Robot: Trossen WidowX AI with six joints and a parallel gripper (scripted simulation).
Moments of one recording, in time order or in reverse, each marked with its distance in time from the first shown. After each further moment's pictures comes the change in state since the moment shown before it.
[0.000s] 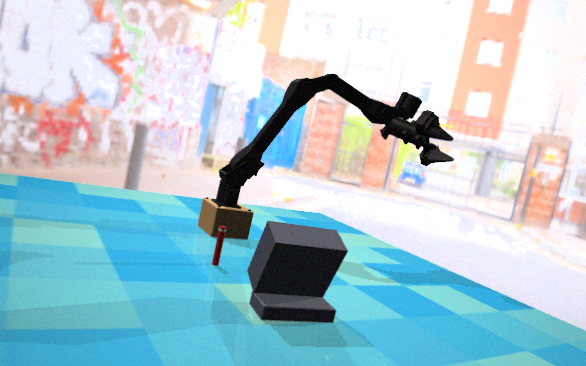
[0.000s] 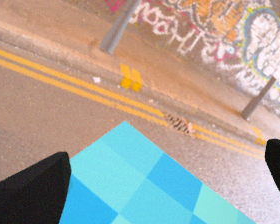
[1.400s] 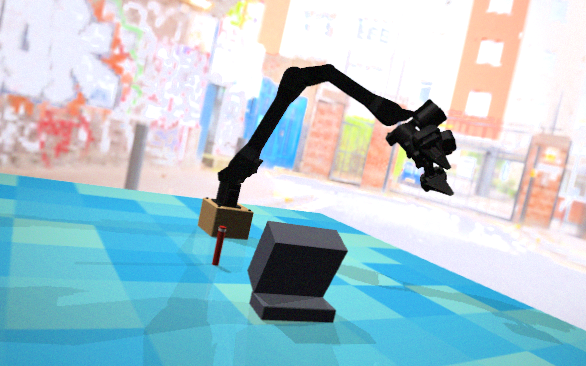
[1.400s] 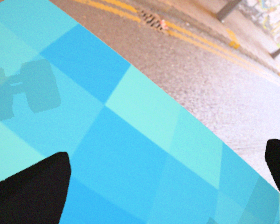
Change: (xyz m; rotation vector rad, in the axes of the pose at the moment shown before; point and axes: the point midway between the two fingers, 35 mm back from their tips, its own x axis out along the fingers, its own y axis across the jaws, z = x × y) arm 0.108 -0.158 -0.167 -0.043 0.422 -0.095
